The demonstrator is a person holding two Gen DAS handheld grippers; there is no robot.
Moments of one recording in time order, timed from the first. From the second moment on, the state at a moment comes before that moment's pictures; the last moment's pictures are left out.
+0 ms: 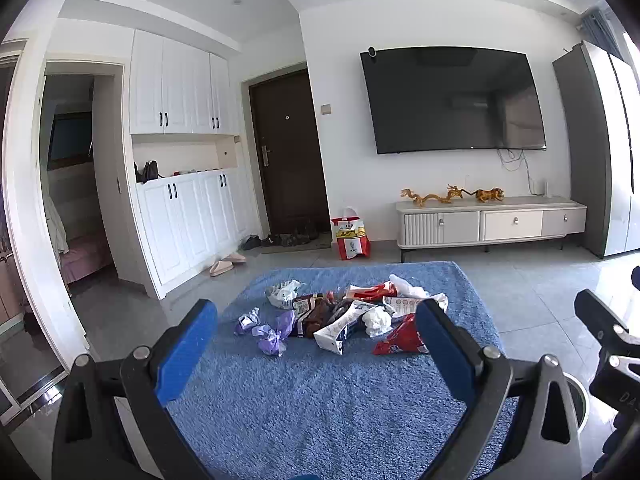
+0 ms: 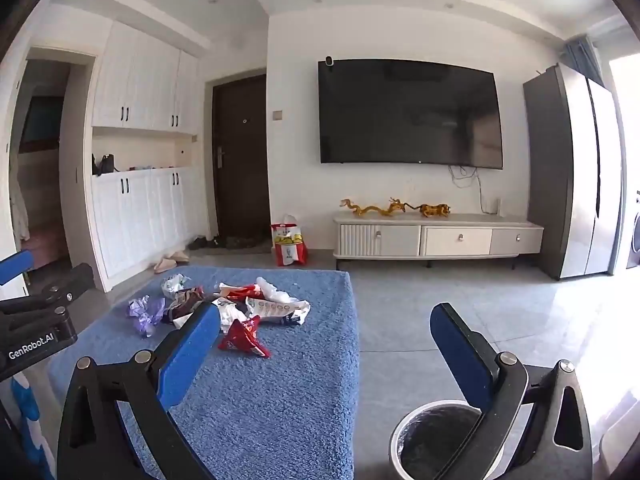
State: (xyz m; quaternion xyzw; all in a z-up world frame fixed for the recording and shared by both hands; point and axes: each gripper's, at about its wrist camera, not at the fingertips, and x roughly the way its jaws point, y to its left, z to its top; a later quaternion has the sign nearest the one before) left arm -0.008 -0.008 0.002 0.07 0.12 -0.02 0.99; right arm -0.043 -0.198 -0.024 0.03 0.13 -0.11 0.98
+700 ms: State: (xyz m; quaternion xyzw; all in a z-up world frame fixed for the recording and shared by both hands) left arm -0.014 -0.005 0.008 0.06 0.12 -0.03 0.99; right arm -0.050 -0.193 -0.019 0.02 0.11 -0.11 0.99
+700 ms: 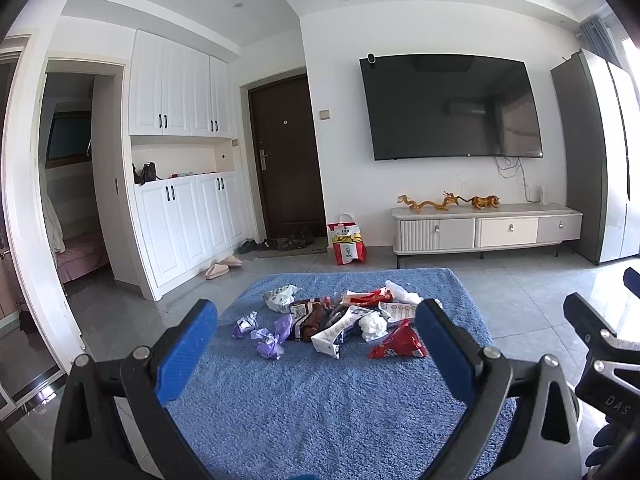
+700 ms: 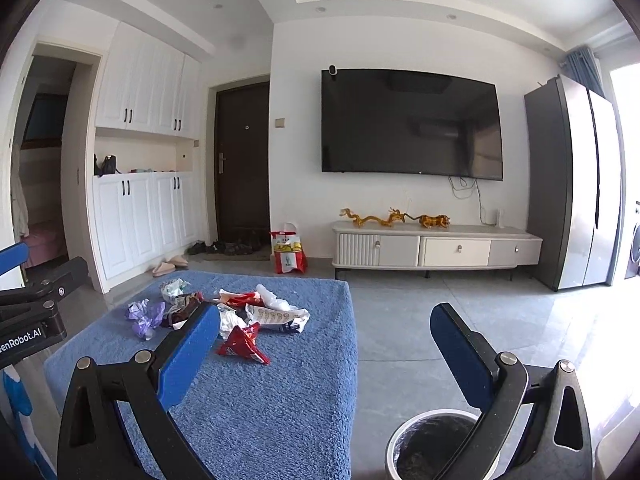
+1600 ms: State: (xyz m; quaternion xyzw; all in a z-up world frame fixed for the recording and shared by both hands) left arm -0.014 0.003 0.012 0.05 0.11 -0.03 0.99; right arm -0.050 -0.200 -0.023 0.03 0.10 -0.12 0.99
